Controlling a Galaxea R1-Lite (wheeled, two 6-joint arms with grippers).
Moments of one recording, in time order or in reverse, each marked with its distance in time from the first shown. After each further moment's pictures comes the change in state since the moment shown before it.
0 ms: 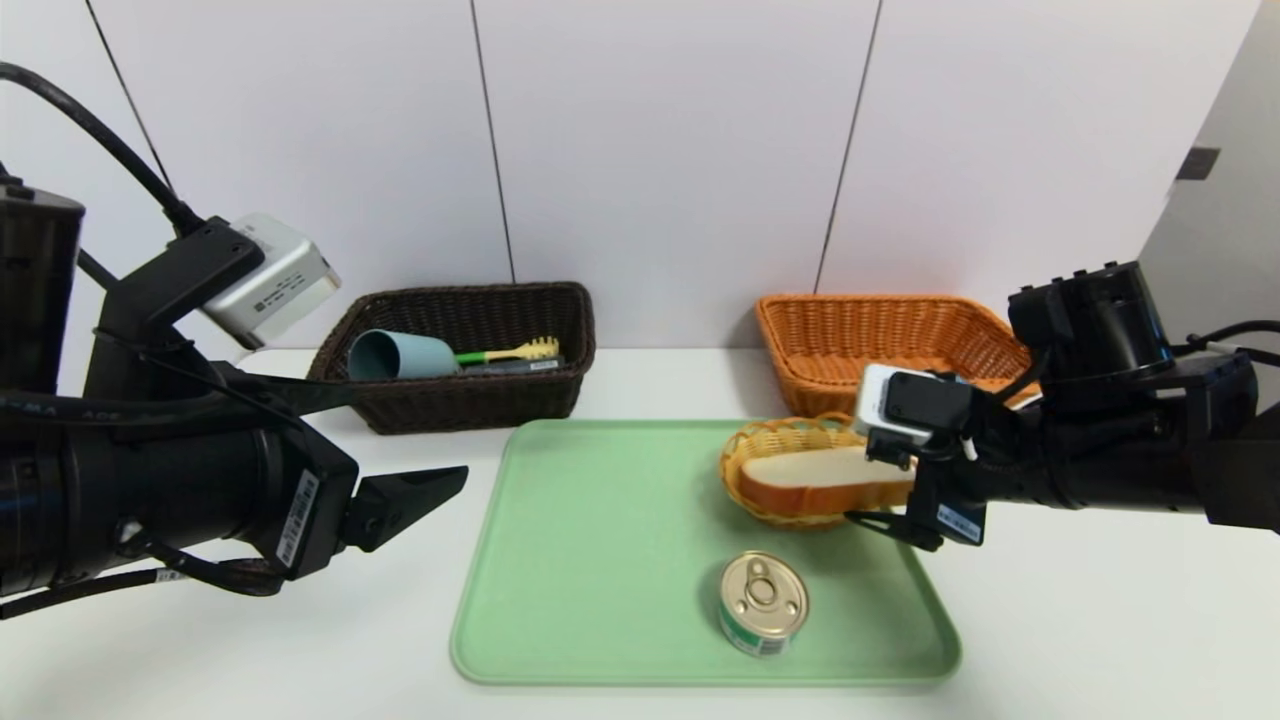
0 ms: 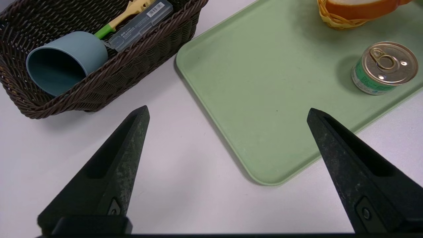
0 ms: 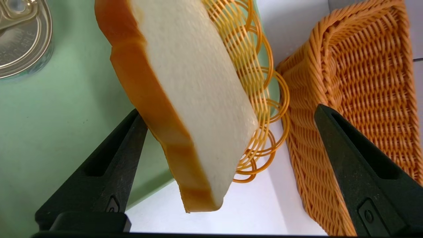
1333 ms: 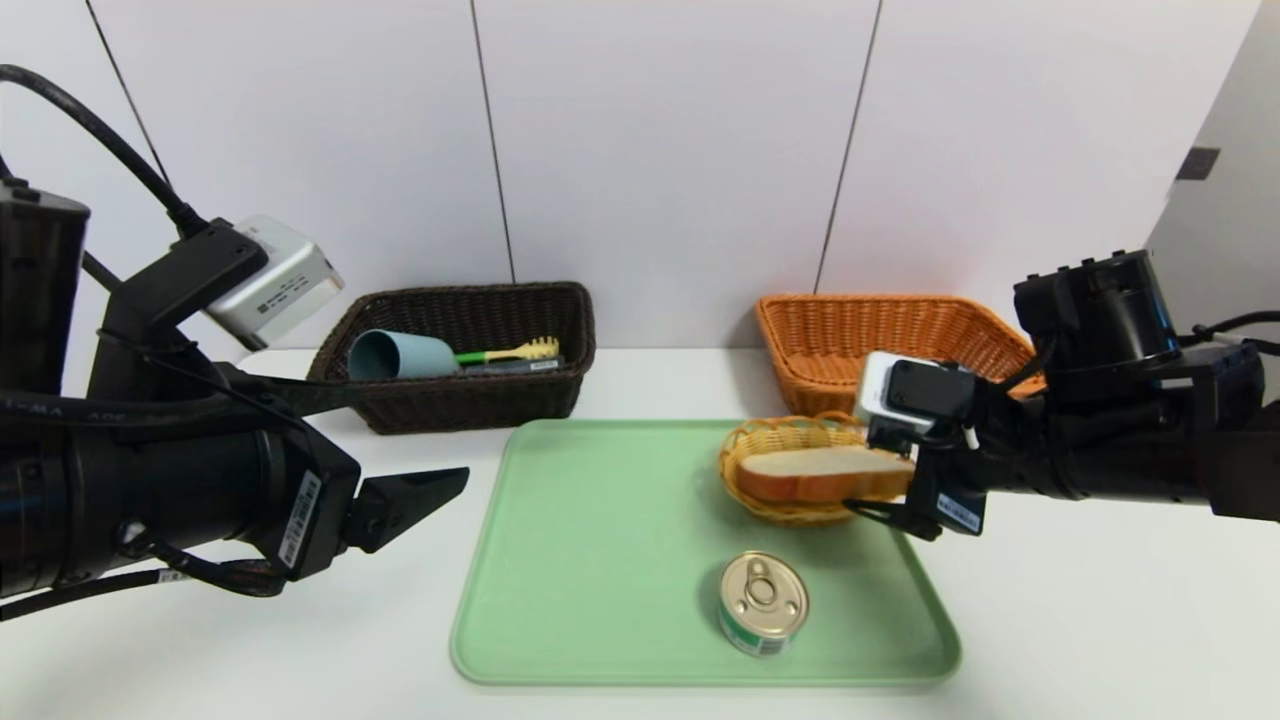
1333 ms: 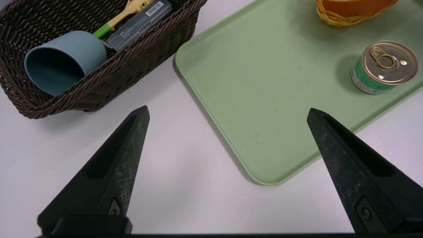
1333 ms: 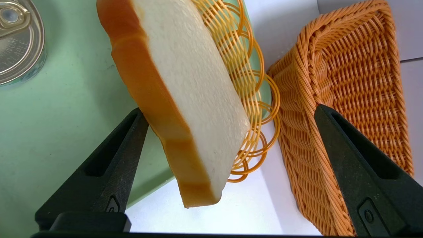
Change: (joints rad) left arm -0.001 0.002 0.000 0.000 0.000 -0.001; right arm 0.000 -0.002 -0.015 0.000 -0.003 0.007
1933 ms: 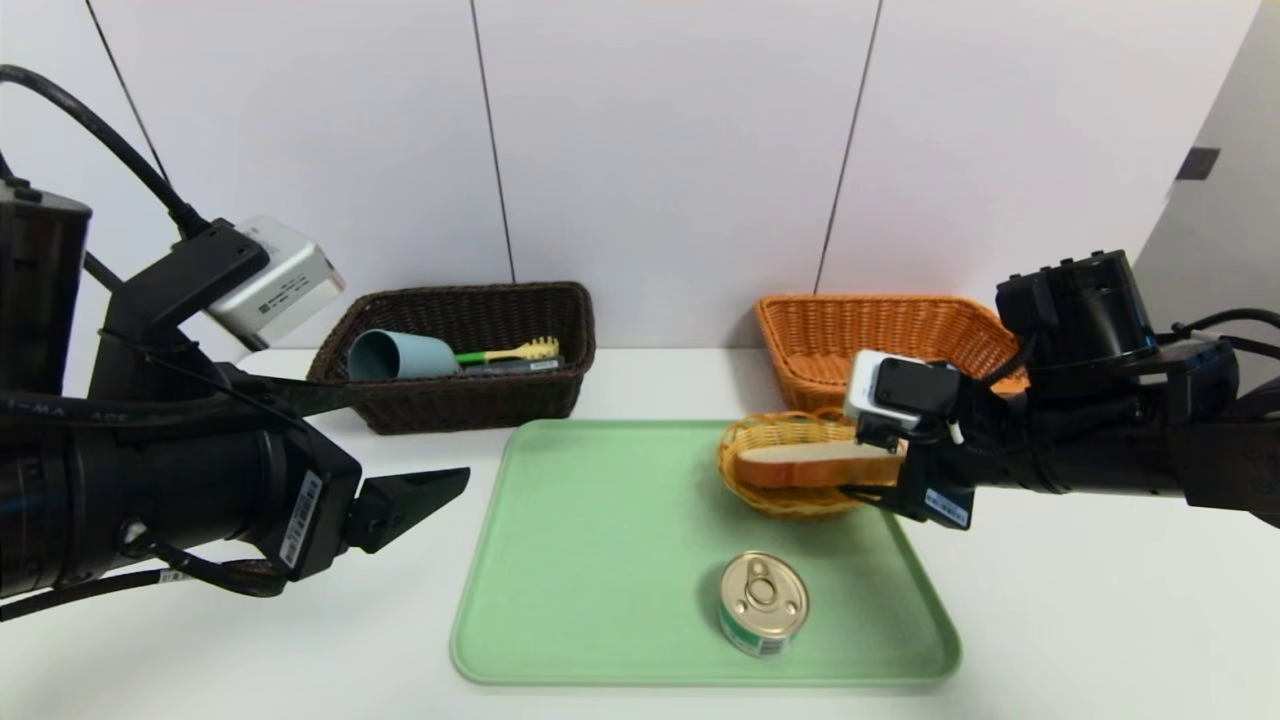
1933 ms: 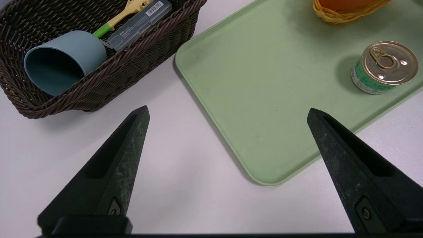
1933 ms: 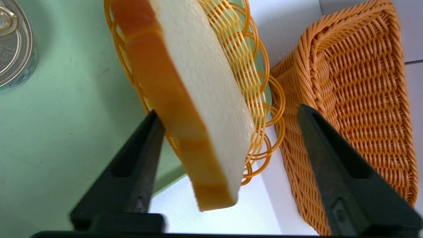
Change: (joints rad) left arm 0.000 0.001 0.000 0.000 0.000 -0.001; right arm 0.000 0.029 -0.019 -0.001 -0.002 0.003
